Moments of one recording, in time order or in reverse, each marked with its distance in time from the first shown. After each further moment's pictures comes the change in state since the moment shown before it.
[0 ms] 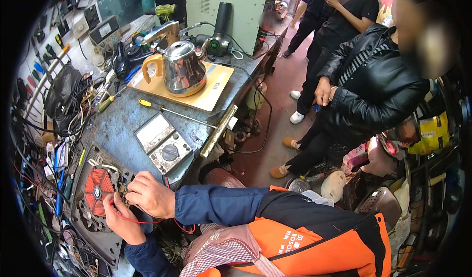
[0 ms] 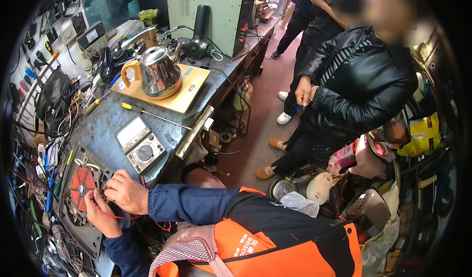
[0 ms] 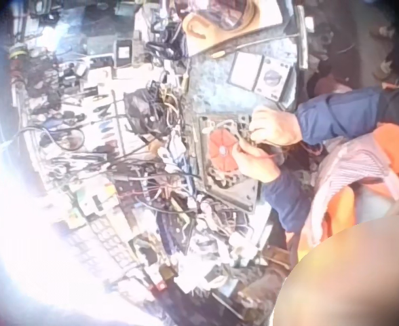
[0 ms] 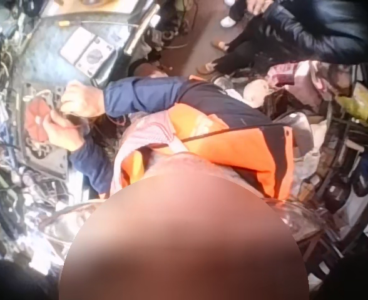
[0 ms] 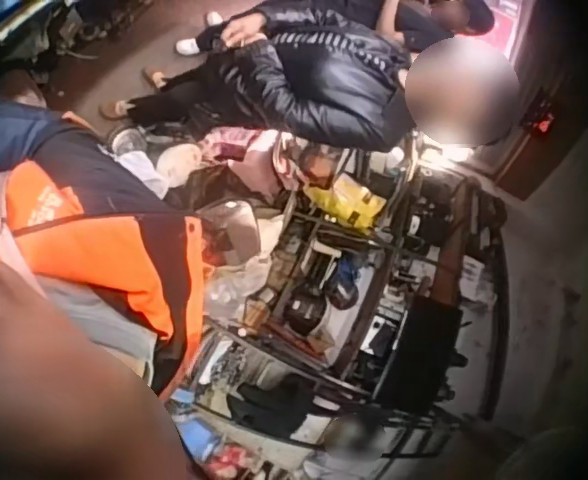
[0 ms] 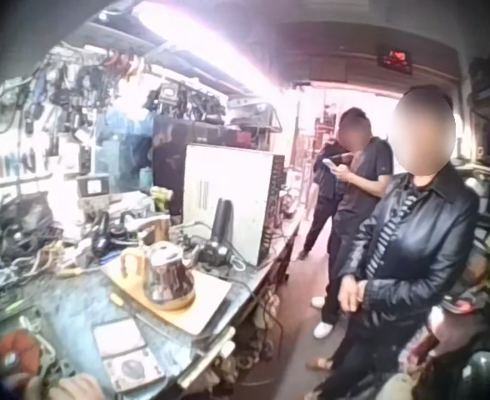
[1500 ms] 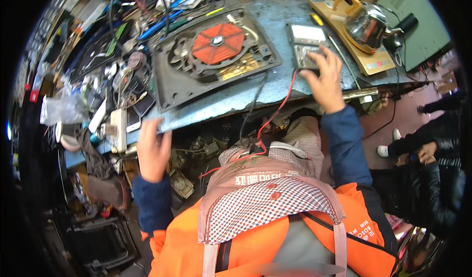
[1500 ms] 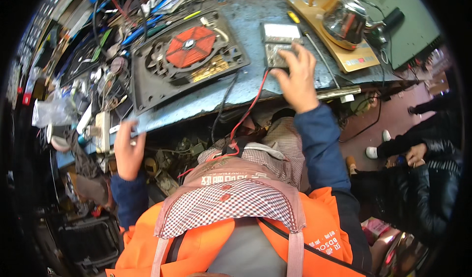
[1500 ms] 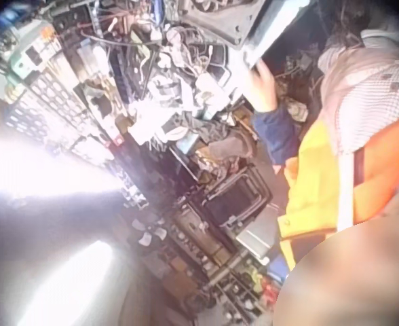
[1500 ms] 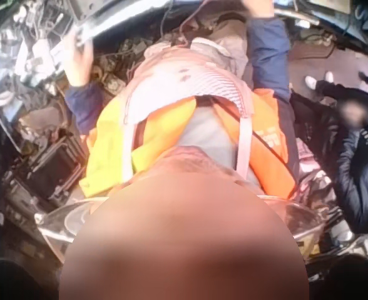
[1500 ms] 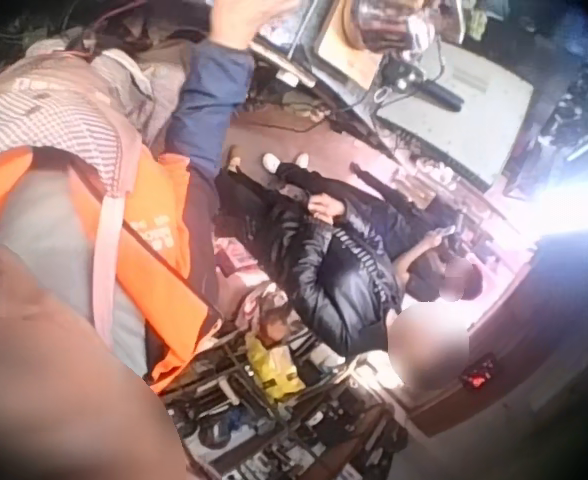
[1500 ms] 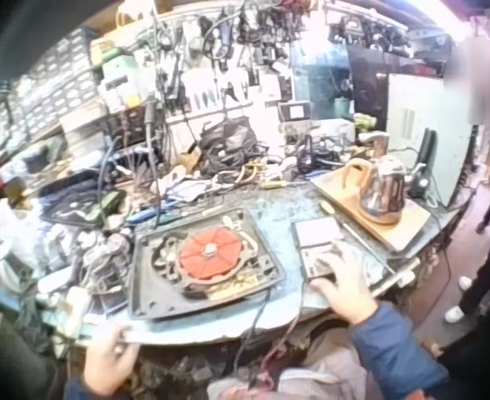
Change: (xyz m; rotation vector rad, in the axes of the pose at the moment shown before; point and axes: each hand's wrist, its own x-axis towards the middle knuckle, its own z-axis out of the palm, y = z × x) left_hand -0.125 -0.052 -0.218 0.274 -0.183 -0.092; right_hand 0.007 0.068 -0.109 -0.359 -0.230 0.244
